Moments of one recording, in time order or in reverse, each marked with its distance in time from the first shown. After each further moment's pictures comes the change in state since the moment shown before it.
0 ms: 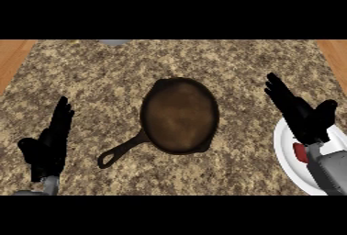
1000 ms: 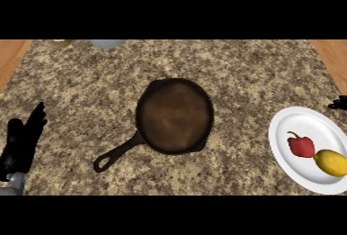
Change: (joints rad) left arm -0.018 0.179 0.071 0.168 0.003 -0.124 0.140; right arm 0.114 -0.311 -0.266 0.150 -0.184 0.842 -0.523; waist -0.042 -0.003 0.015
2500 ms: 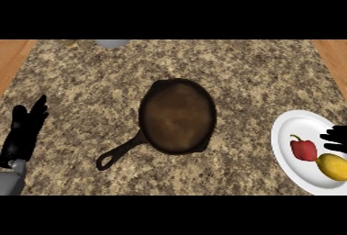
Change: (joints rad) left arm -0.096 -0.021 0.047 0.119 -0.036 -0.081 0.009; right arm 0.087 -0.334 0.259 -0.149 1.162 -0.526 -0.392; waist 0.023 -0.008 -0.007
